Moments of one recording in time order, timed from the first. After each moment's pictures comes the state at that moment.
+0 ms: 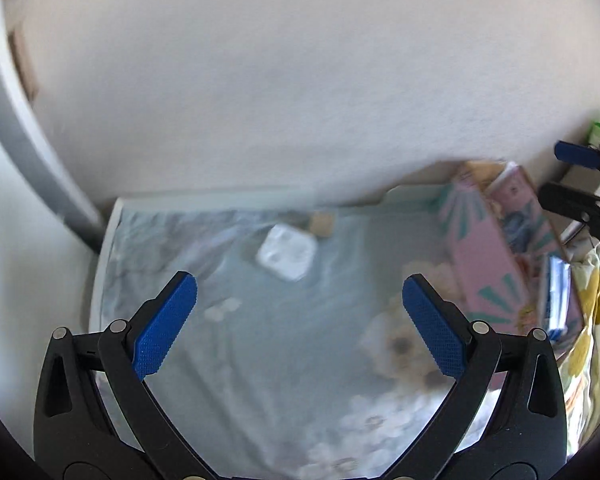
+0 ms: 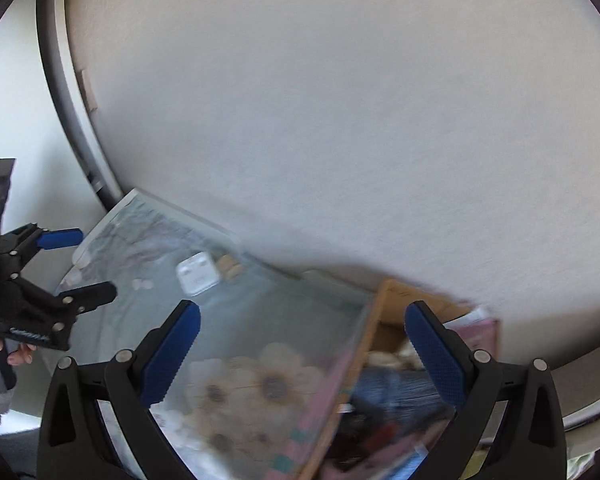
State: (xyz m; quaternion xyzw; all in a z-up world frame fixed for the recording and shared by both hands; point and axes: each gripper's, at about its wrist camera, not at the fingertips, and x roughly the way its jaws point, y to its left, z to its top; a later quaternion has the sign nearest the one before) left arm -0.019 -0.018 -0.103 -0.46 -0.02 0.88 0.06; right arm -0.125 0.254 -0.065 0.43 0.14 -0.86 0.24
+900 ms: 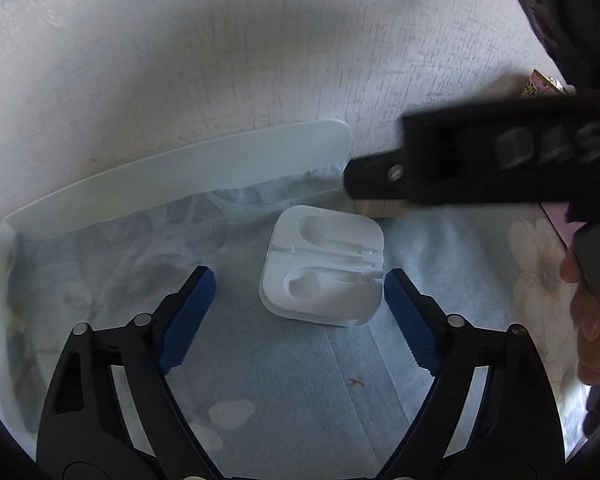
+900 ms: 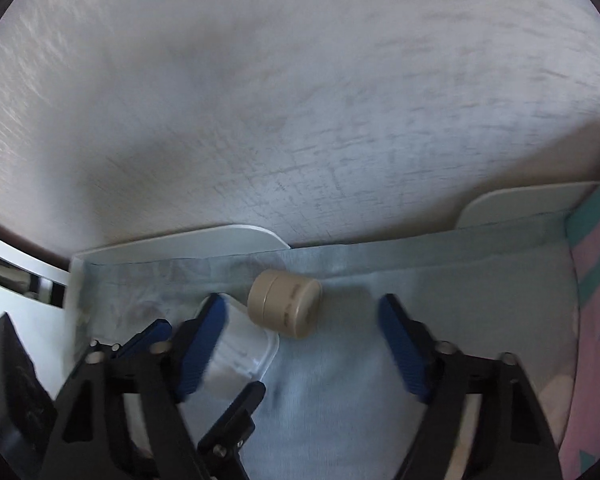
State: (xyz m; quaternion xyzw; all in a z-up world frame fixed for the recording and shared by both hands) left arm -0.105 -0.019 -0.255 -0.46 0.05 0.87 0.15; right arm -0.216 0.152 -0.245 0.55 -0.07 -0.82 0.13
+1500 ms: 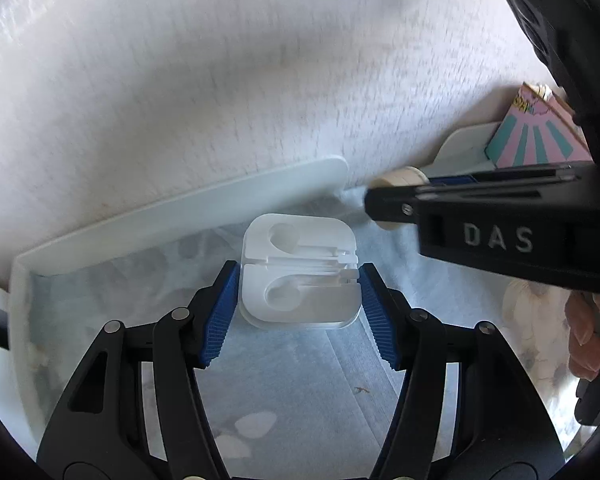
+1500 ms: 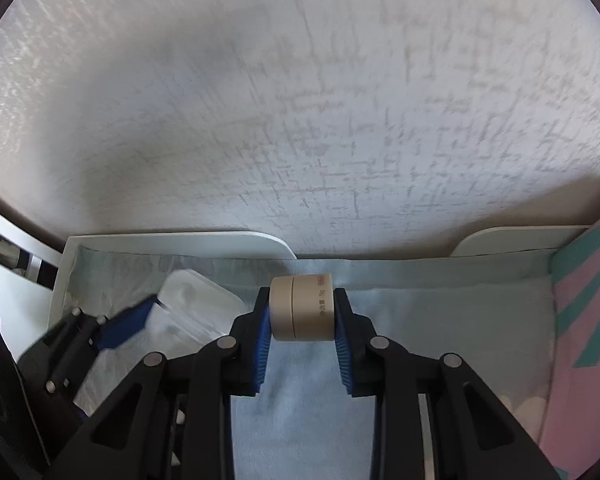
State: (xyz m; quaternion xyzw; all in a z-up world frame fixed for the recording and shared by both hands) left arm -0.106 -0.020 -0.230 -0.46 0.06 0.87 0.17; right arm -0.197 0.154 -0.220 0.53 -0.03 -0.83 0.15
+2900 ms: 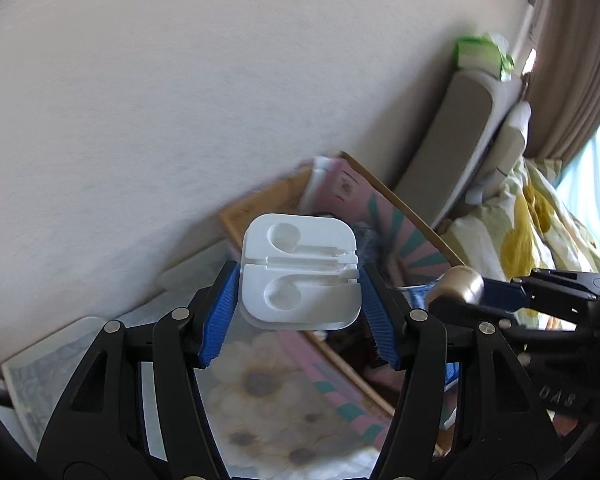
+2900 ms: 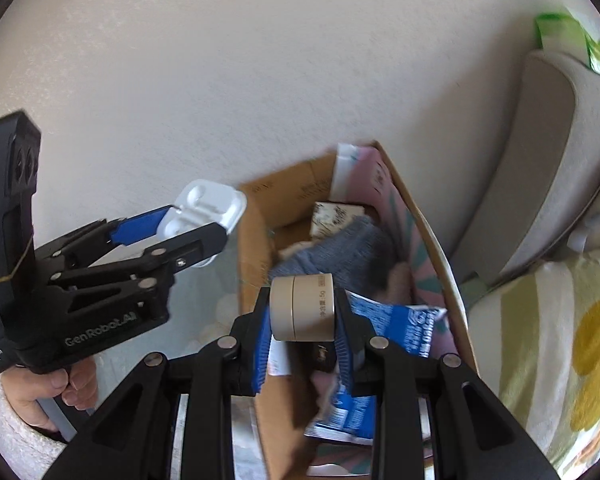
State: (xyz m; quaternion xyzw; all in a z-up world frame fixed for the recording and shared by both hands) left arm -0.073 0.219 -0.080 -0.44 0.09 0.84 0.31; right arm -0.079 0.416 -0.092 0.48 -0.12 -0.87 0.04
